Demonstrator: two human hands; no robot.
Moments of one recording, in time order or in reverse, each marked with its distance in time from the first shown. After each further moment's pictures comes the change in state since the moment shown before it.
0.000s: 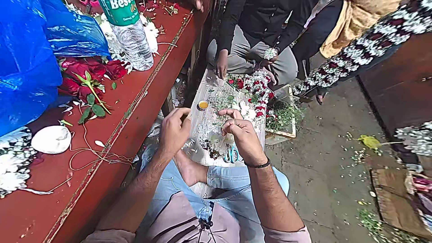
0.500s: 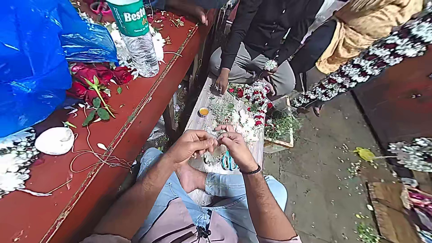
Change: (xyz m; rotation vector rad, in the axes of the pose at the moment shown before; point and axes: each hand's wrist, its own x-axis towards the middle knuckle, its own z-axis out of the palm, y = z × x) left_hand -0.008 0.020 0.008 -1.032 -0.611 -0.173; right_hand 0.004 0.040 0.006 -0.042 -0.059 0.085
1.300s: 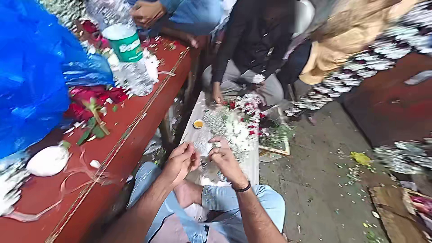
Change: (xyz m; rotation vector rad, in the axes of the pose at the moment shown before) left_hand -0.008 -0.023 0.009 -0.237 0.272 0.073; right_hand -0.009 0.002 0.013 -0.097 0.068 -0.136
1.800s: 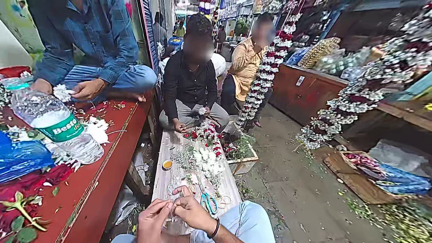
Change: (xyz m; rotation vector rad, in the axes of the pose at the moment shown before) left_hand 0.008 -0.040 -0.011 0.538 0.071 0.408; right_hand -0.021 0.011 0.022 0.022 -0.016 0.076
